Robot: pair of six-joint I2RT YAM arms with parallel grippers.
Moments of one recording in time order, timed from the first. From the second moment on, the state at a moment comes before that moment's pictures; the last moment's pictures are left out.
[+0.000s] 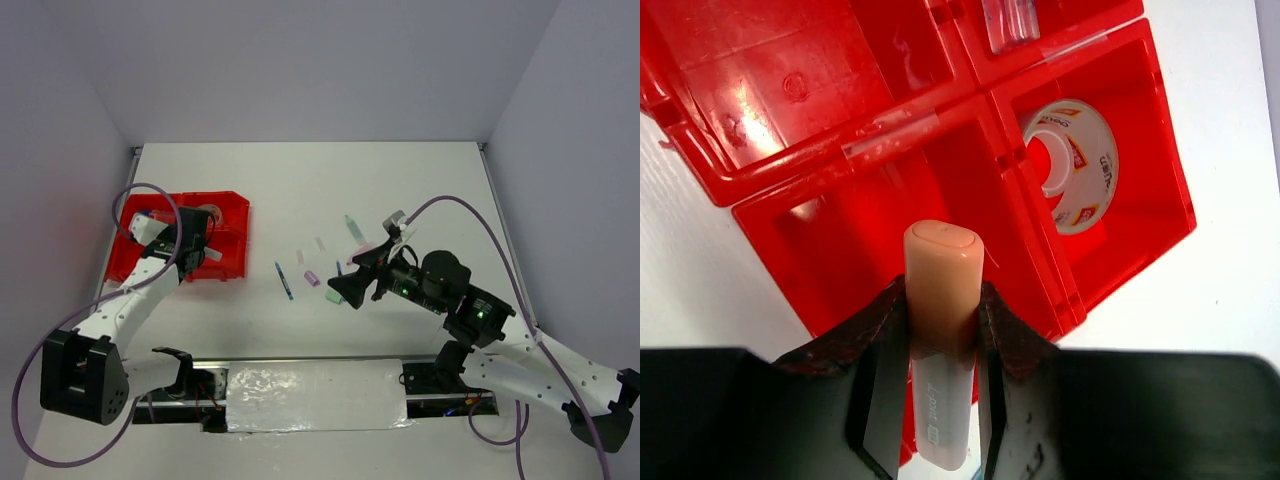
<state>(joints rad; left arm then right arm) -0.21 1.16 0.79 -0.55 -0.65 -1.36 0.92 0.65 0.71 -0.17 -0.02 0.40</state>
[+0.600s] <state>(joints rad) -0.16 1.22 0.78 -0.44 -0.58 -1.28 0.92 0.71 0.70 -0.15 -0.09 0.41</state>
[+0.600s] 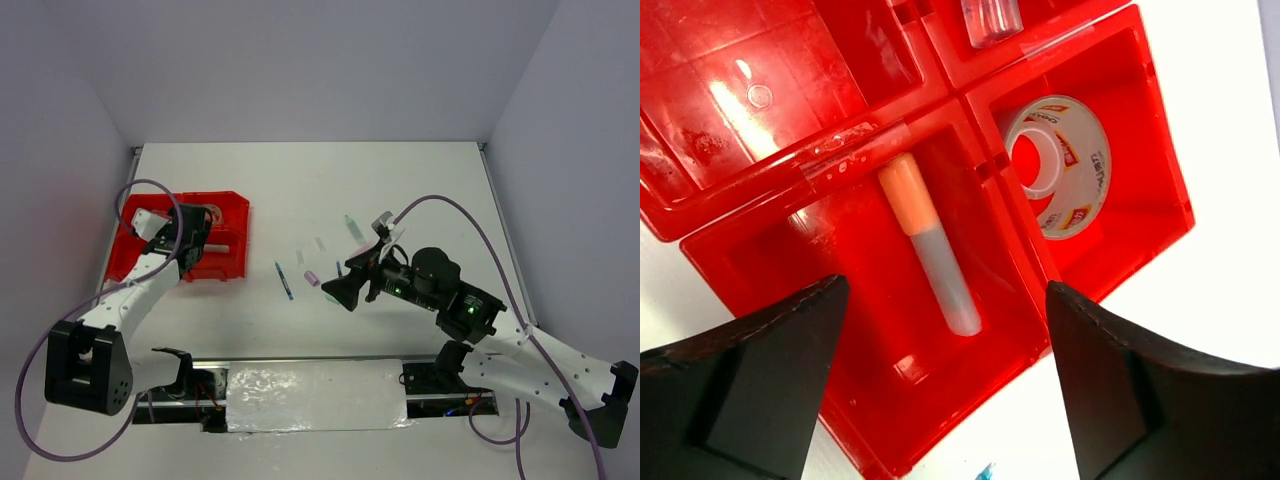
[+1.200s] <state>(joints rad) -0.17 1.06 1.03 -0.56 -0.26 -0.78 0.81 1.03 0.78 -0.36 0.10 0.42</state>
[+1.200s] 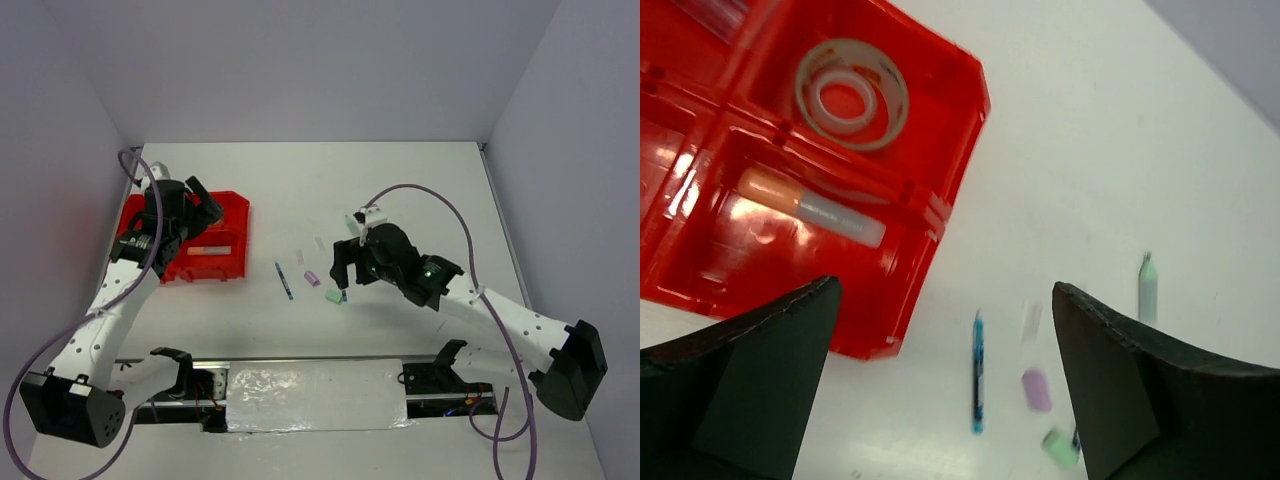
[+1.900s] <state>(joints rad) -0.21 0.83 0.83 -0.63 0.03 -0.37 0.58 1.39 1.06 -0.50 0.31 0.56</state>
